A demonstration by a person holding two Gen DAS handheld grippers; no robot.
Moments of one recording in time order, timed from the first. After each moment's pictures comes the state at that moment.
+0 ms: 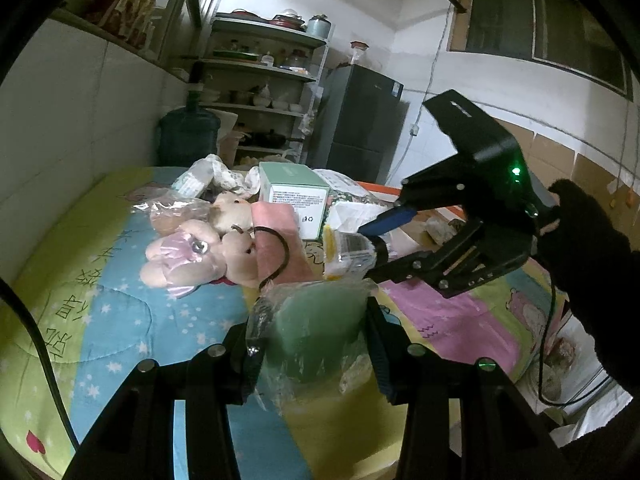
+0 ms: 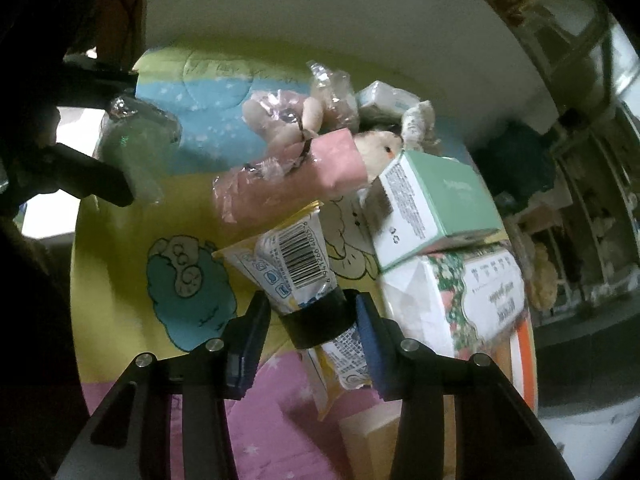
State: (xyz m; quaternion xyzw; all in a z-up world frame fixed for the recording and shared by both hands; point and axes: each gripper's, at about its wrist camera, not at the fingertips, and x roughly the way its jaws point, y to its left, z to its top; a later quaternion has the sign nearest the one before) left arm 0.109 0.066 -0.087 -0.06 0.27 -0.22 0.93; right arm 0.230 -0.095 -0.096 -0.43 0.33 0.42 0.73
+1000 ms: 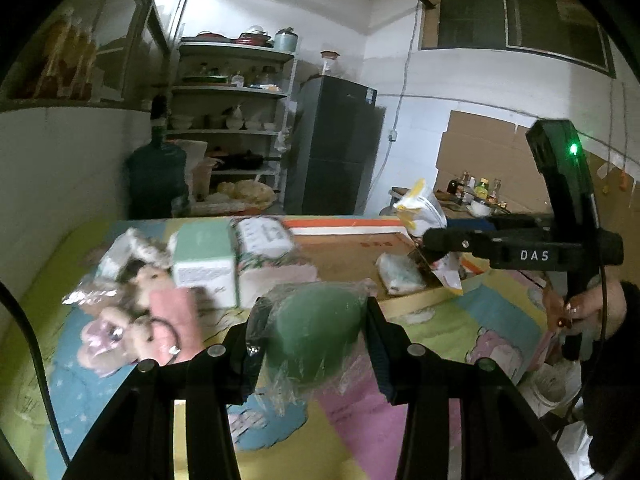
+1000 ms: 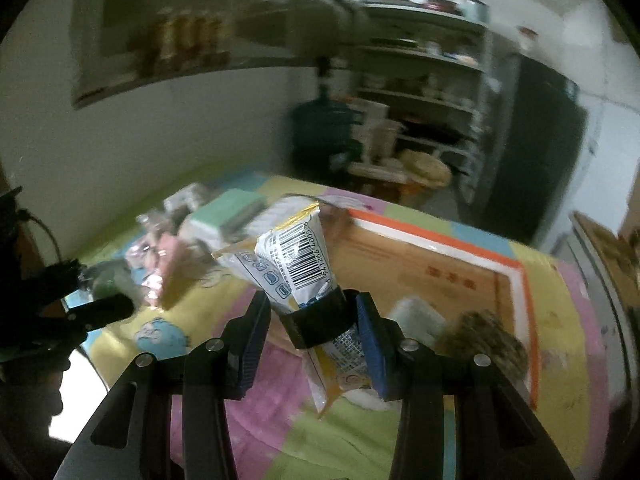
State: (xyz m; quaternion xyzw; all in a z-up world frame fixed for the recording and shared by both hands) left arm 0.127 -0.029 -0.034 -0.02 0.24 -0.24 0.94; right arm 0.176 -0.276 -0.008 -0.06 0.32 0.18 0.93
